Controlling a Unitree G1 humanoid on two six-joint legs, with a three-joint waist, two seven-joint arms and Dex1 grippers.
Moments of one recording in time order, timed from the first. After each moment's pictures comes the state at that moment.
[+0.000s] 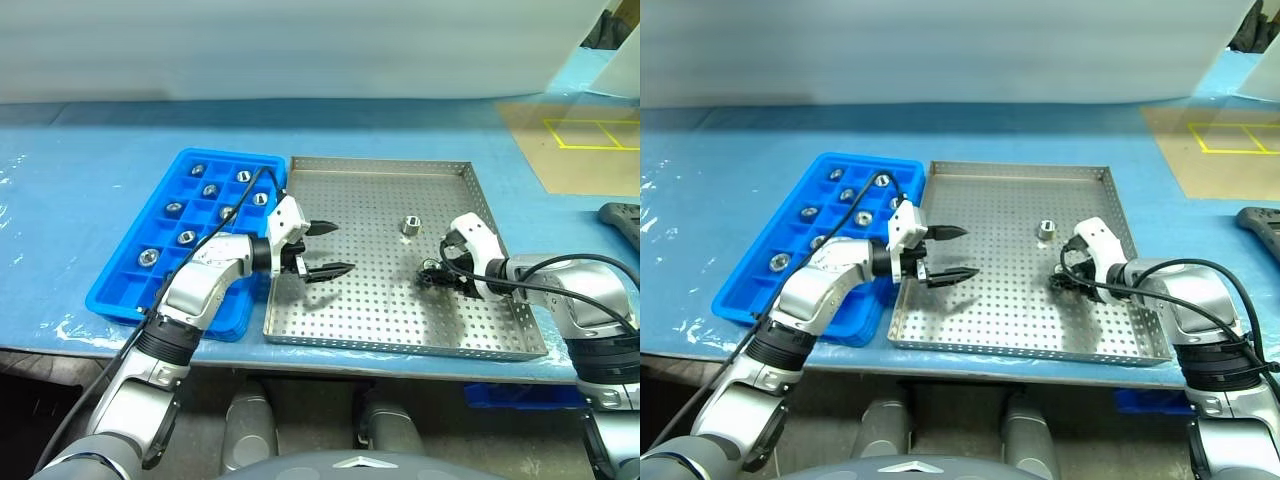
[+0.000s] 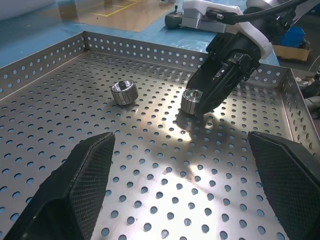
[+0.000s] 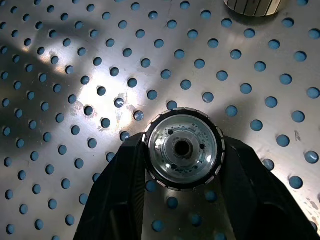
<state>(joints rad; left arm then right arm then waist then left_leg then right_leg) -0.51 0.35 -0.24 0.03 -0.33 0.34 -0.99 -0.38 -0.75 0.01 -0.17 0.35 1.18 0.71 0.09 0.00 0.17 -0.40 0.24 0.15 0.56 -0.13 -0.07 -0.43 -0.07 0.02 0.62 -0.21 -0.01</state>
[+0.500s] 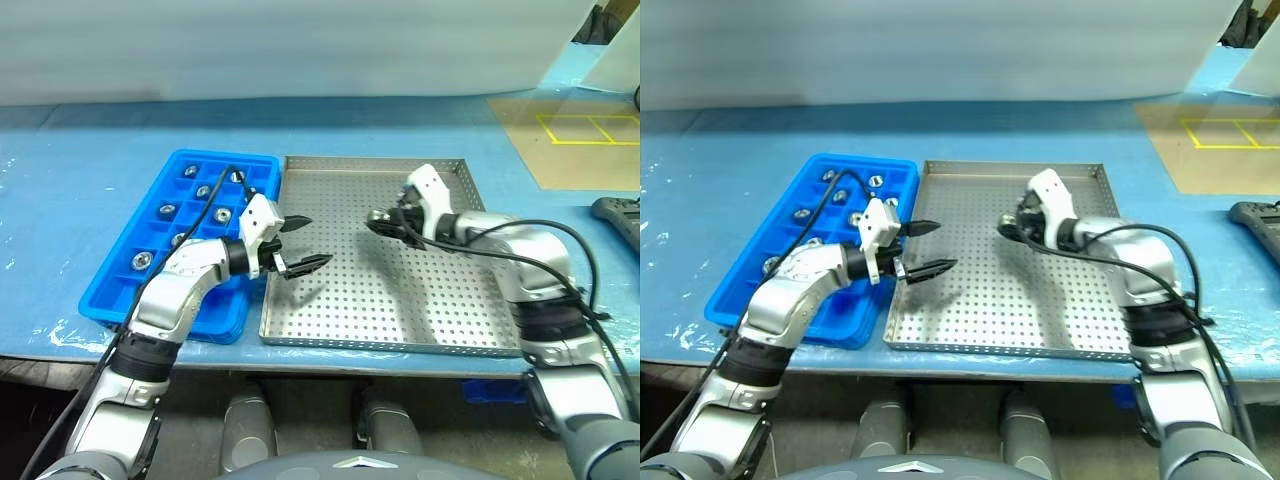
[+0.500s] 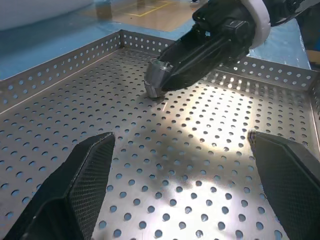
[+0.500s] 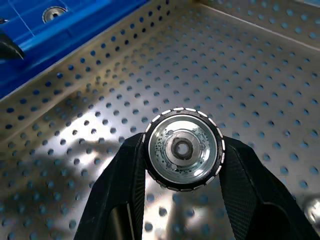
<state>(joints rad) -0.38 0.42 -0.11 -0.14 -0.37 0.41 -0.88 -0.66 -0.49 0.12 0.01 0.32 0.89 0.70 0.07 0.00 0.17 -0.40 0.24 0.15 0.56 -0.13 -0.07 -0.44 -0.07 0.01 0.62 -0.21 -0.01</state>
